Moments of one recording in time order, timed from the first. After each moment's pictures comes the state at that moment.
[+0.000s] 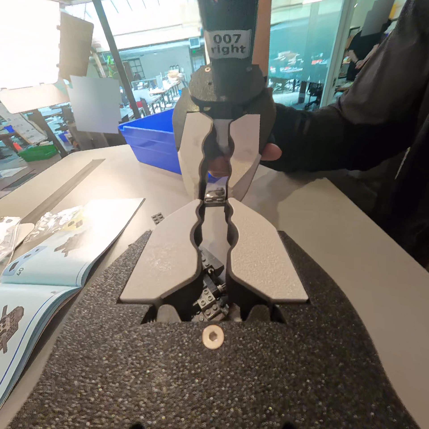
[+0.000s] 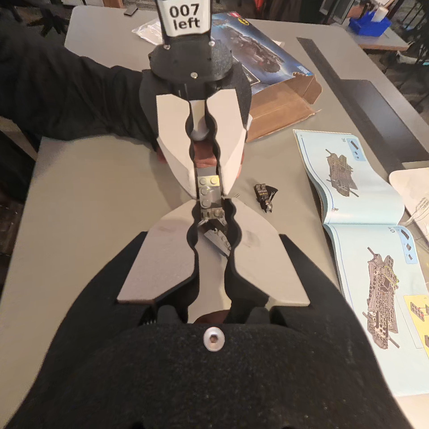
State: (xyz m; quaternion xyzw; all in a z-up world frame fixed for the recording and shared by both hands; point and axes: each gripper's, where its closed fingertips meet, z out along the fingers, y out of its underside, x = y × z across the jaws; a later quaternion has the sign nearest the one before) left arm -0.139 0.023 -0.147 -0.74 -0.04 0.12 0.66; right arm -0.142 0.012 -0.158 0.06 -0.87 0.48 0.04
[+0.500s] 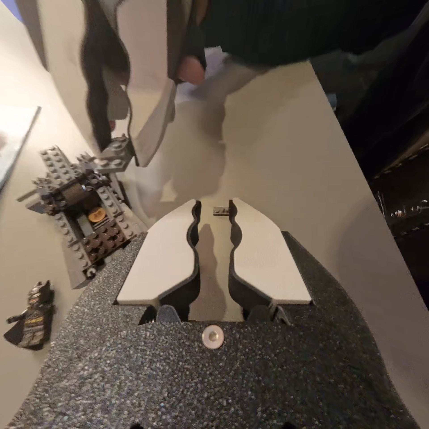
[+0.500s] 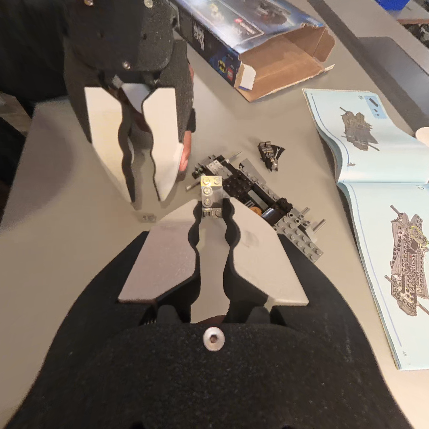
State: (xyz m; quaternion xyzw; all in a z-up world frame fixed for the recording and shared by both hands) left arm -0.091 0.051 -0.225 -0.89 -0.05 0.04 0.44; right arm -0.154 0.050 -0.196 0.05 -0.88 0.47 0.01
